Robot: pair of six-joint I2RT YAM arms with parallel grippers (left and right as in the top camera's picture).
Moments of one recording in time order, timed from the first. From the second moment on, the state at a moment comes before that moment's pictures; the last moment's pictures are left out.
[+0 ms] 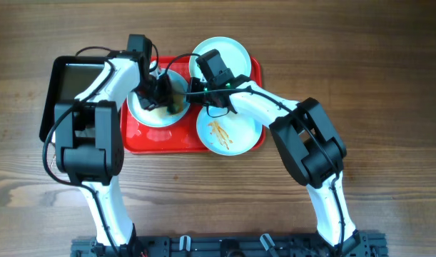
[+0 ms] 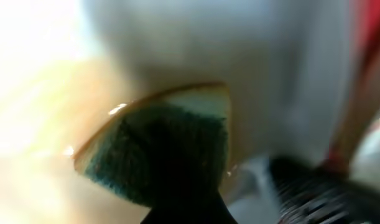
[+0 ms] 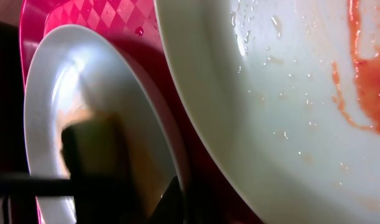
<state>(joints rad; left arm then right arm) -0.10 2.14 1.49 -0.80 0.34 -0.47 0.61 2.27 1.55 -0.21 -0.31 0.76</state>
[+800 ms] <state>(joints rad) -0.08 2.16 1.48 -0.85 0.47 -0.34 0.61 2.27 1.55 -0.22 -0.31 0.76</state>
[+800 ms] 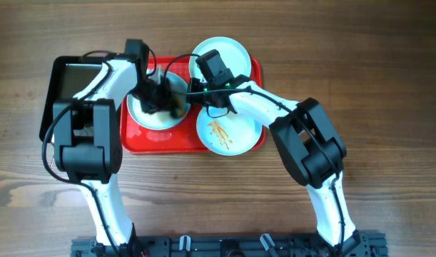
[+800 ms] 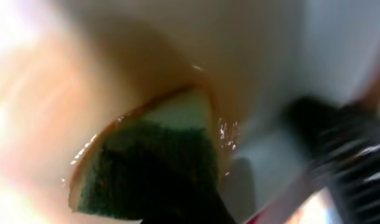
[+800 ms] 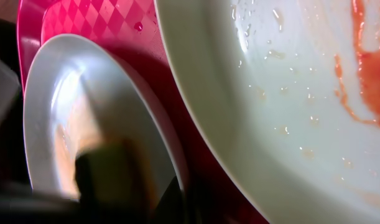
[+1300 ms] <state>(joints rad) 0.22 2.07 2.10 -1.30 0.29 -0.42 0.61 2.27 1.63 -0.45 -0.33 0.67</state>
